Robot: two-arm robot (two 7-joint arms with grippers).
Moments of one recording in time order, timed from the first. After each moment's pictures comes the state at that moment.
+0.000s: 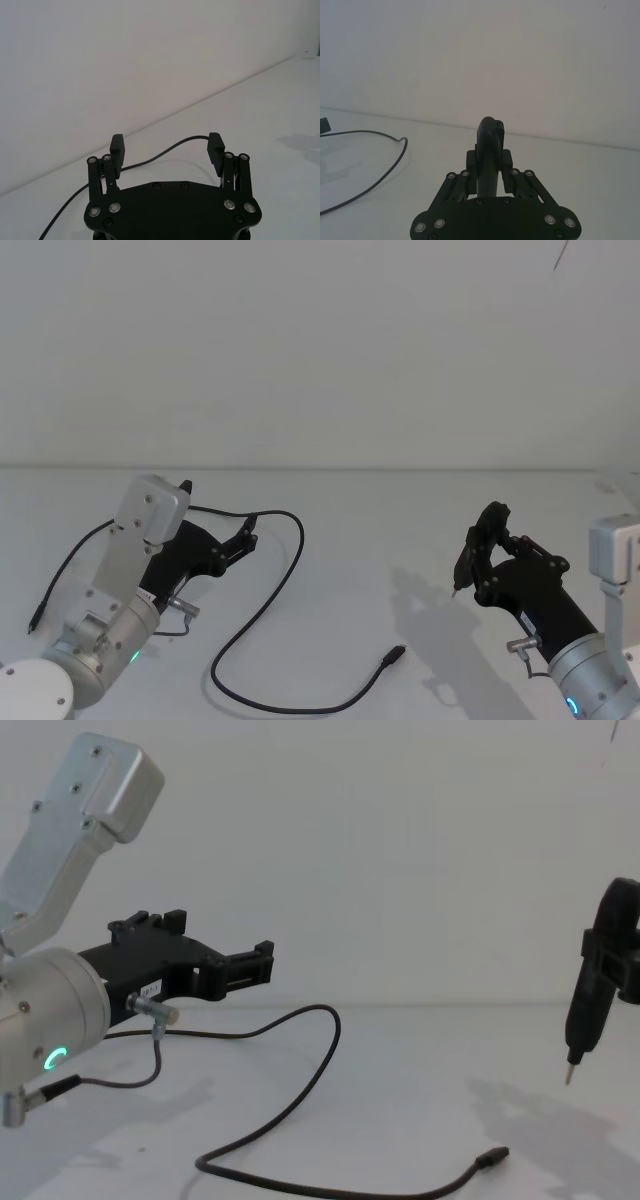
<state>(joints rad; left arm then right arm) -0.24 0.38 0.45 -1.63 -0.20 0.01 -0.01 -0.01 0.34 -0.23 -1.77 0.29 0.03 0.07</state>
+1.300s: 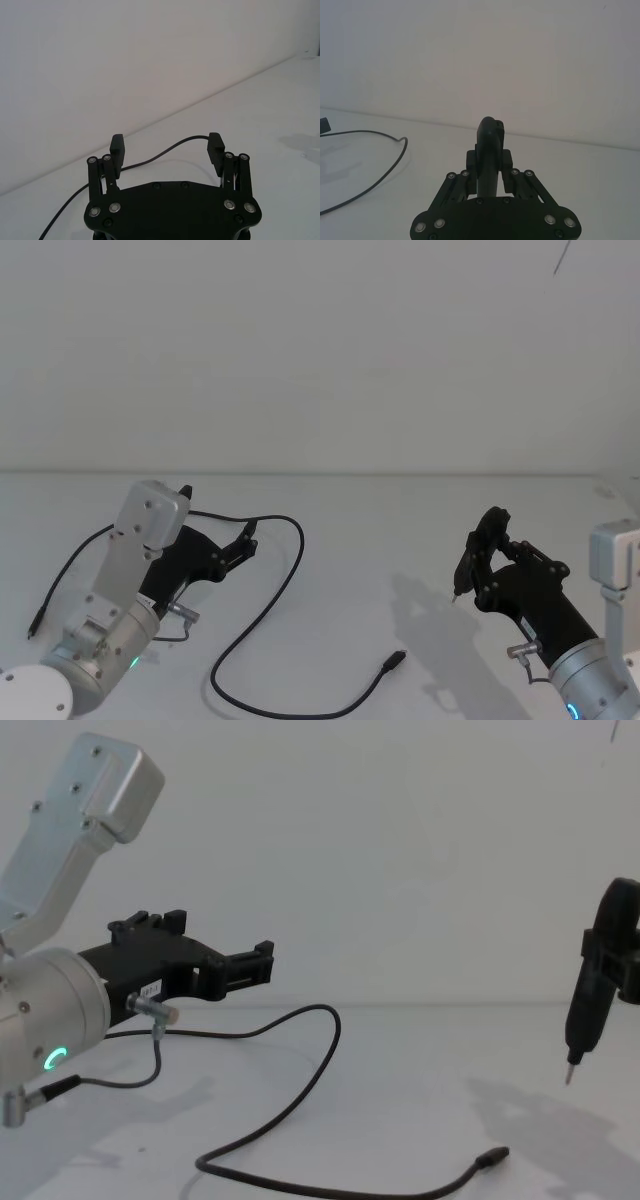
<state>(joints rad) -0.24 0.38 0.45 -1.63 -0.20 0.01 -0.01 -0.01 0.34 -0.23 -1.77 0.29 0.03 0.07</state>
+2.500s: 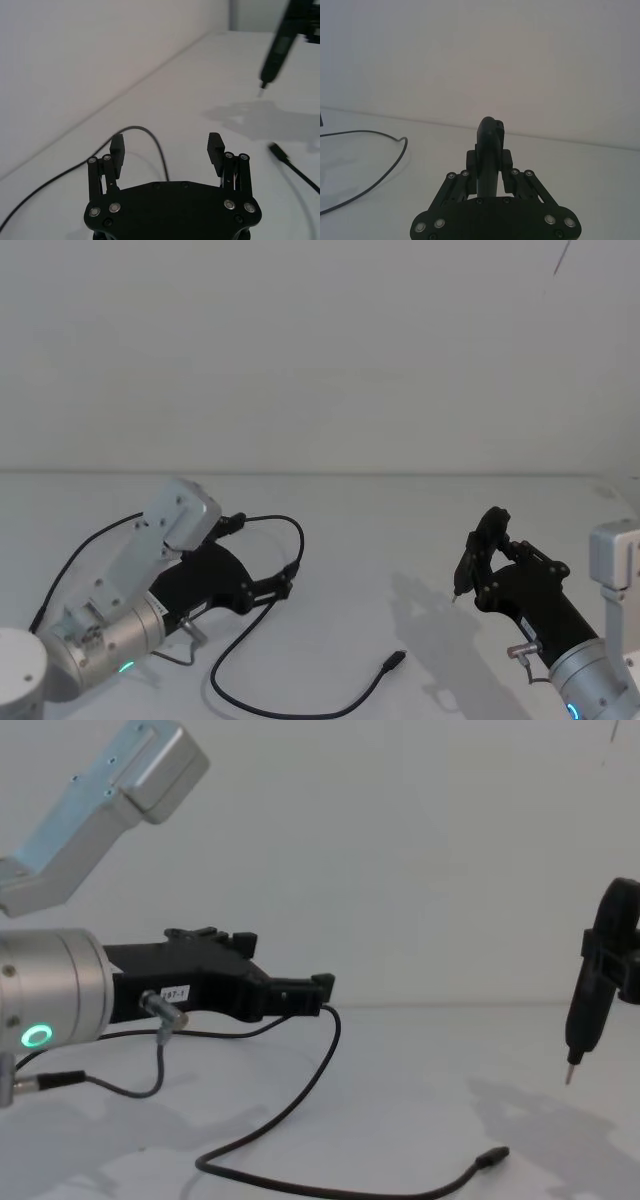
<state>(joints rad) -0.29 0.49 0.49 -1.70 -0.30 0.17 -0.31 -0.01 0.34 -0.23 -1.77 0.29 0.03 0.07</state>
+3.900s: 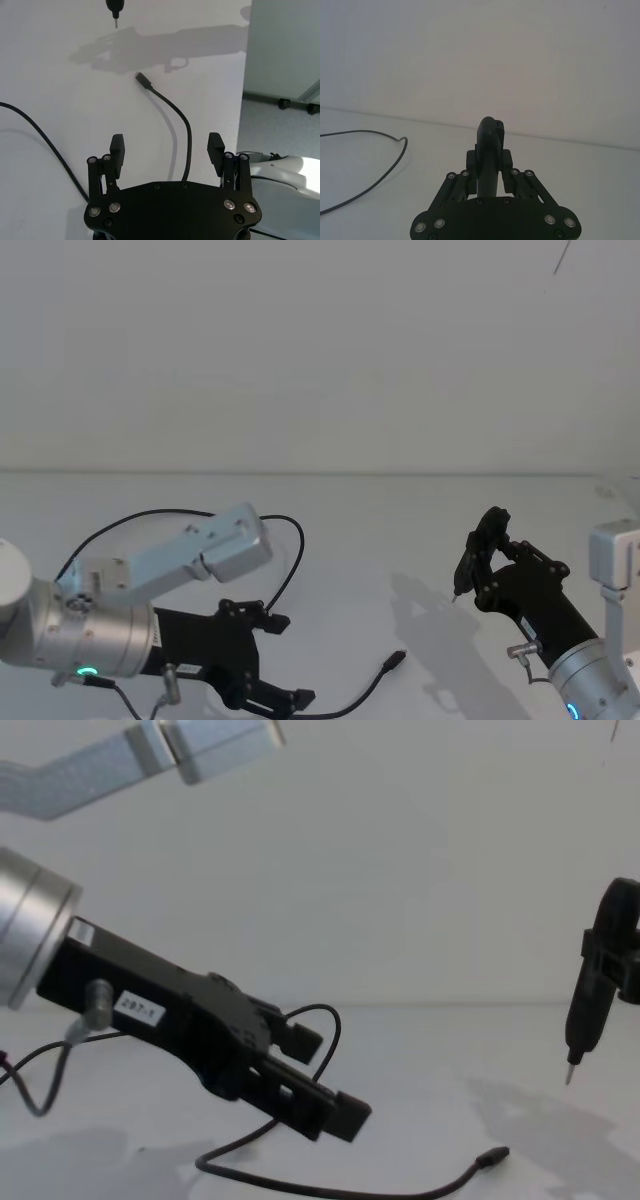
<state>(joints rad) -0.53 0.70 0.66 -1.83 -0.39 0.58 -0.80 -0.01 0.34 -0.23 -1.77 0.29 0.03 0.07</state>
